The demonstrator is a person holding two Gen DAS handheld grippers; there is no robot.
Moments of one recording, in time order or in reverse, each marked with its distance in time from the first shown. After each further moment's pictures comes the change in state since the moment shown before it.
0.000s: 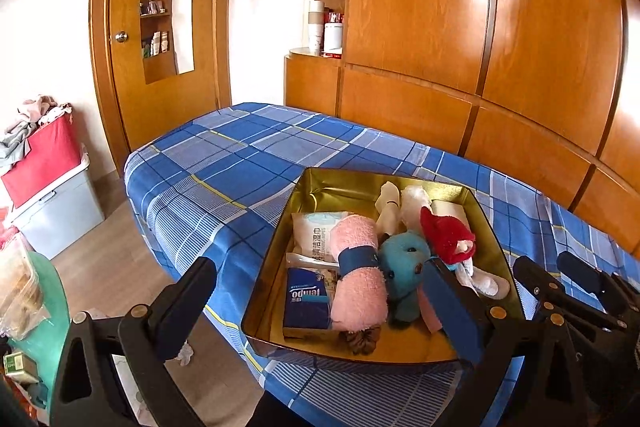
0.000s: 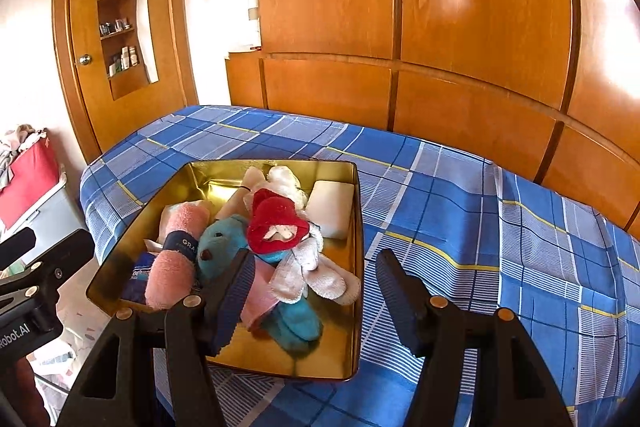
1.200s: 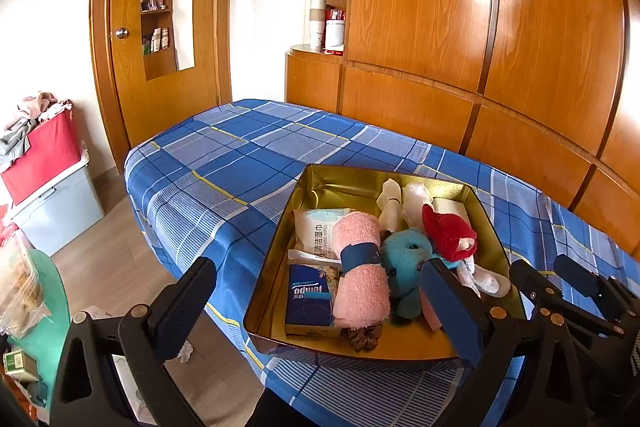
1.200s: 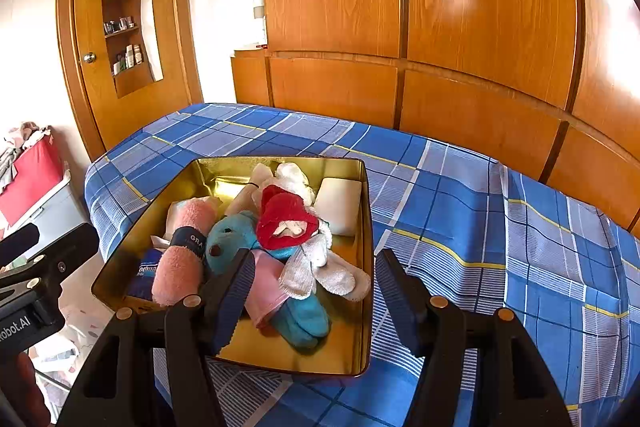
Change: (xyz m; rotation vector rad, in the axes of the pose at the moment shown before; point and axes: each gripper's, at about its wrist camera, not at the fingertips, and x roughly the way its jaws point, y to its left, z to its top) left arm 0.001 0.002 -0.002 -0.004 0.011 0.001; right arm 0.000 0.006 -0.003 -0.006 0.005 0.011
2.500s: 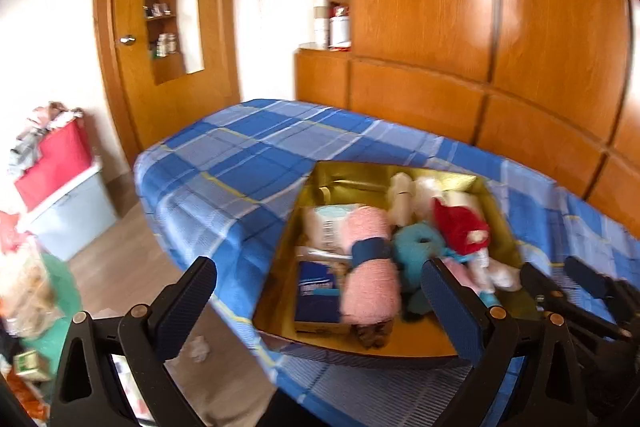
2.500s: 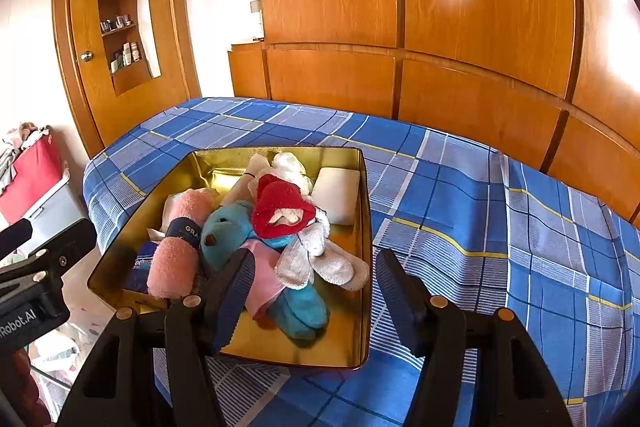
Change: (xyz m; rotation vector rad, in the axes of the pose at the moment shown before) left arm 0.001 -0.007 -0.003 0.018 0.007 0.036; right arm 0.005 -0.005 -0.007 0.019 0.025 0.000
